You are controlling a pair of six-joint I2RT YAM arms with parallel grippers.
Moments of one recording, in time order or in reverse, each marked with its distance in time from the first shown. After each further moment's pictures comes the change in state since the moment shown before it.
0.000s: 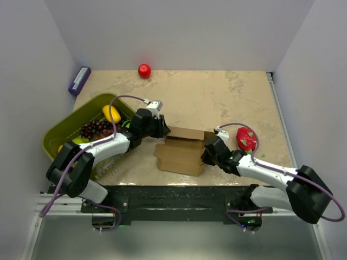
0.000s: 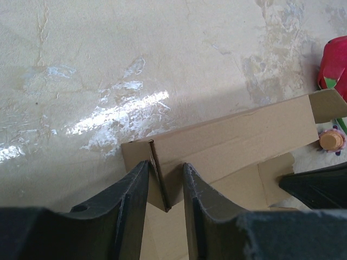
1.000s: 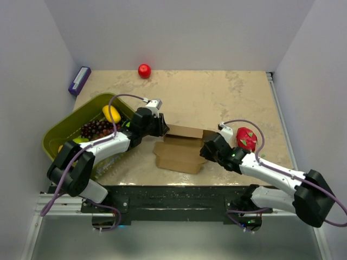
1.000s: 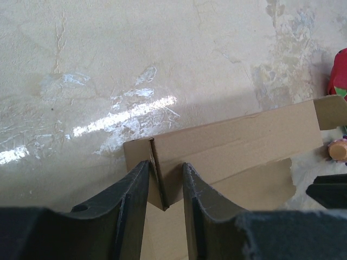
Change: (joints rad) left arm 0.002 0.010 0.017 -0.006 -0.033 0.008; right arm 0.016 -0.020 0.097 -0.146 0.105 0.085
